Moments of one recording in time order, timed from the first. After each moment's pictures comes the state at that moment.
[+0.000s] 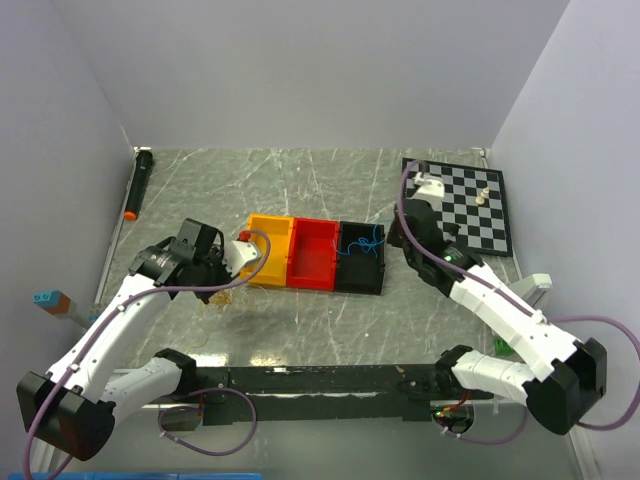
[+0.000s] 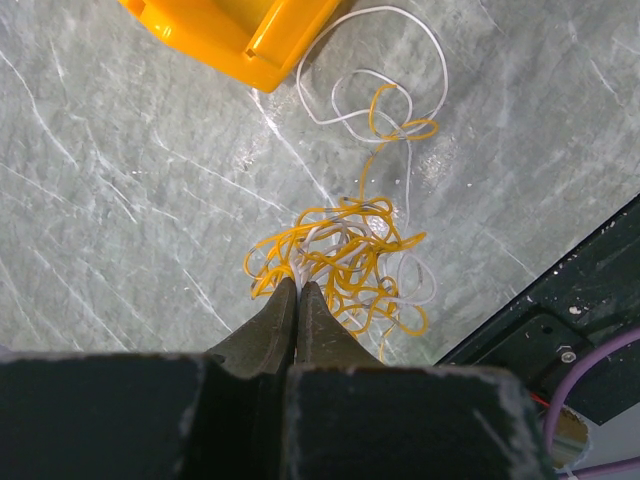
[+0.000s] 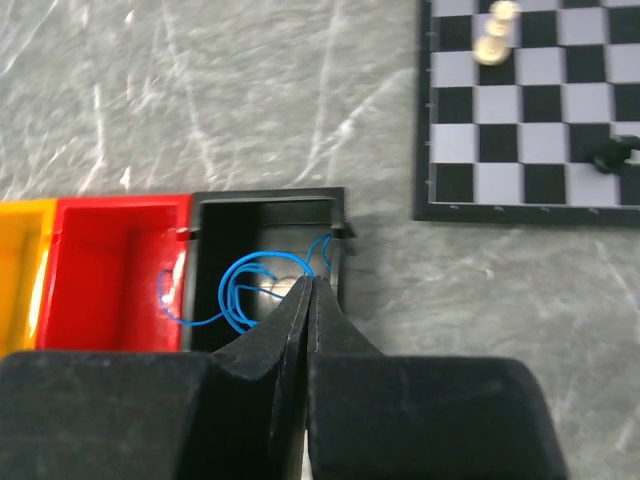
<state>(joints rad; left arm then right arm) -0.40 0.99 0.91 -1.01 0.11 0.55 0.60 1.10 0.94 -0.40 0.53 0.50</state>
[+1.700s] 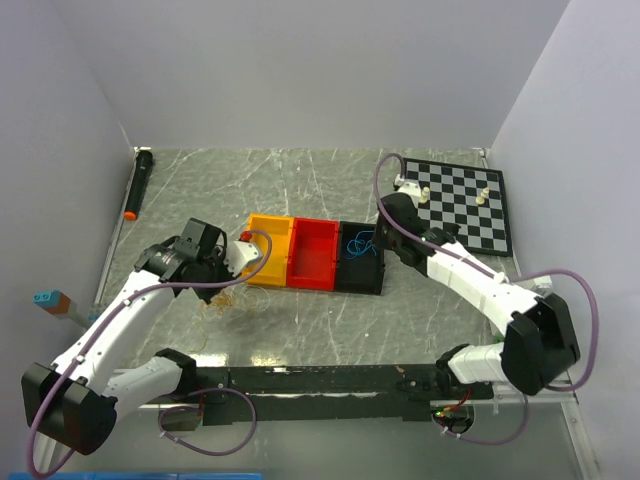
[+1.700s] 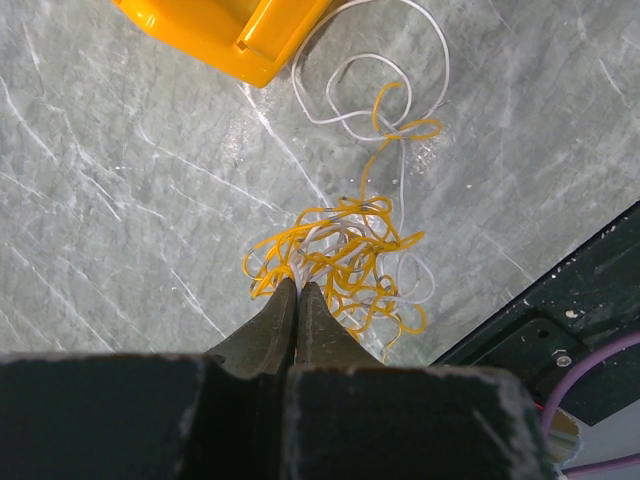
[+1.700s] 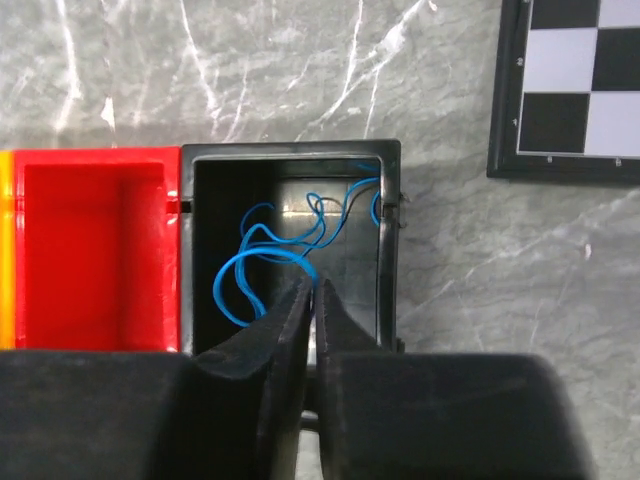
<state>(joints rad) -0.40 1.03 0.89 -0.99 0.10 0.53 0.52 1.29 0.93 -0.35 0.32 0.58</state>
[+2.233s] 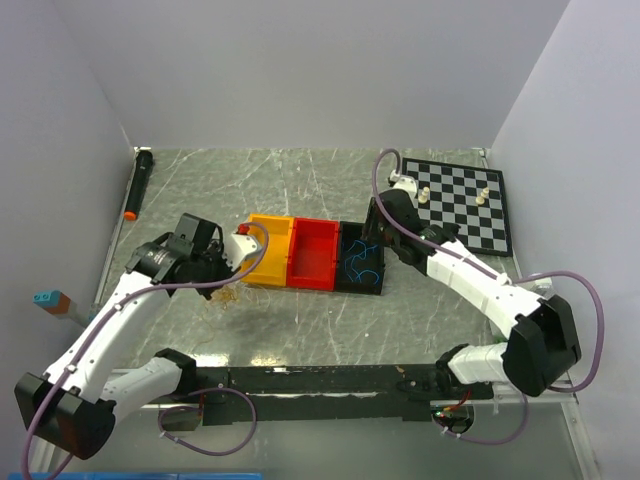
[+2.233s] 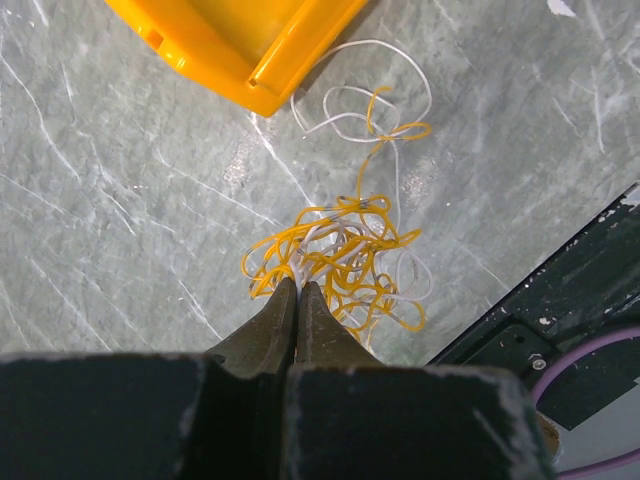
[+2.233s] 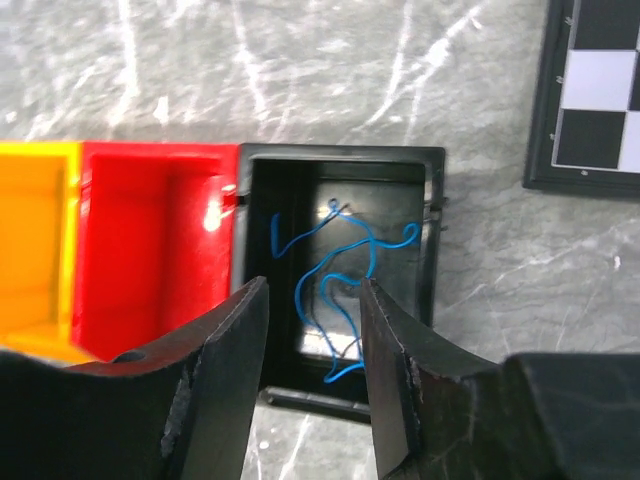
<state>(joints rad) -0.40 1.00 0.96 -1.02 0.15 0.51 0.55 1.30 0.99 -0.36 0.30 0.59</state>
